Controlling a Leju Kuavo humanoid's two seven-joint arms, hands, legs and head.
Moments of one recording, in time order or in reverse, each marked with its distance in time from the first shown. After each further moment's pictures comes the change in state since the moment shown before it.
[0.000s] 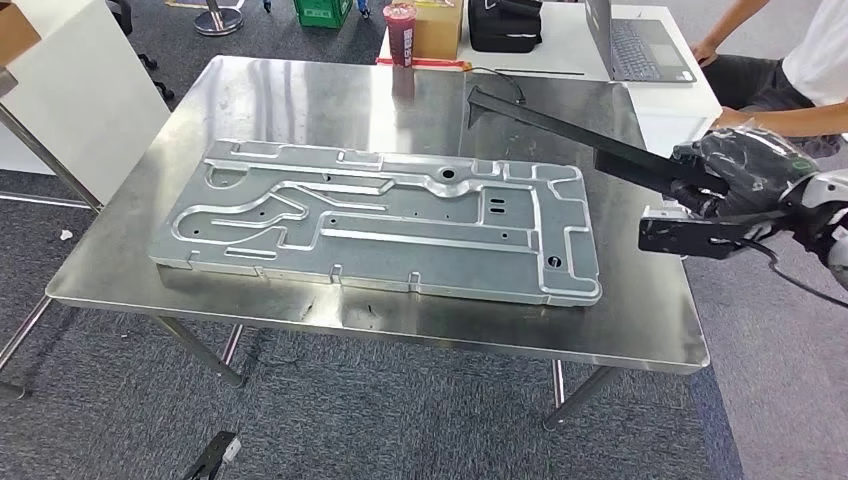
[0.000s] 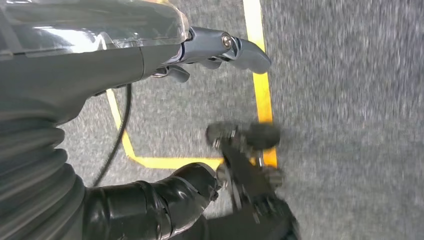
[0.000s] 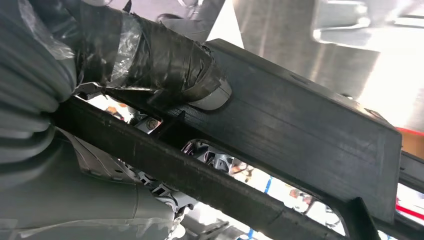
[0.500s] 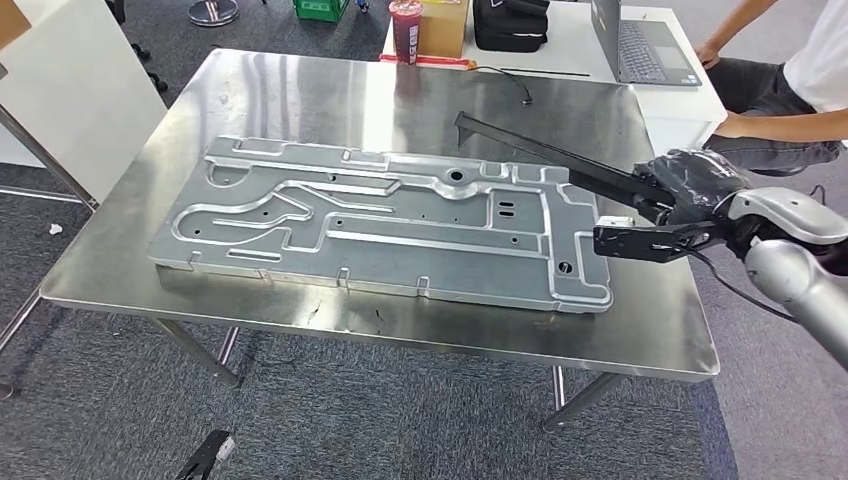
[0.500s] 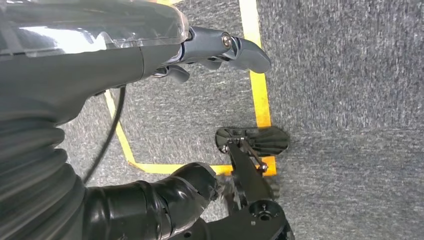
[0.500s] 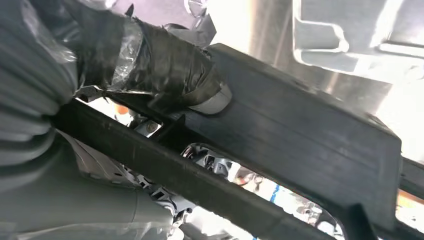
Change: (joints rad) left arm 0.000 0.000 0.000 0.000 -0.008 -0.016 -0.006; right arm 0.037 0.130 0.086 0.204 0.089 -0.123 0.021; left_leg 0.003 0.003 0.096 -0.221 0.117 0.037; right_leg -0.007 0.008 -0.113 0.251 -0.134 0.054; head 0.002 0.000
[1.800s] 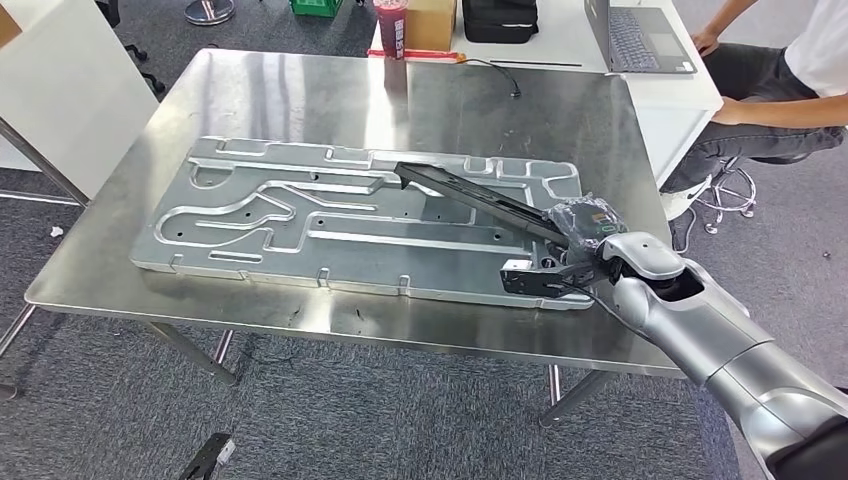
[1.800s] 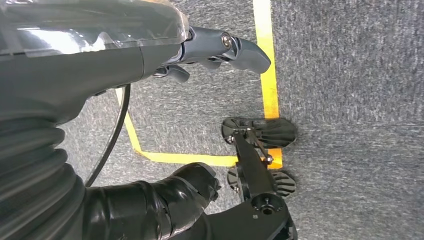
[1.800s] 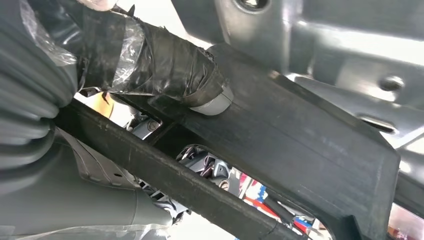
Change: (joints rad) left arm 0.002 0.007 0.031 0.000 0.006 0.005 0.032; right arm 0.119 0.340 0.015 0.282 0.199 -0.101 -0.004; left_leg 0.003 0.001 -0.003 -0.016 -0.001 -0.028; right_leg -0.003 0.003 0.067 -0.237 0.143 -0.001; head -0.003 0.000
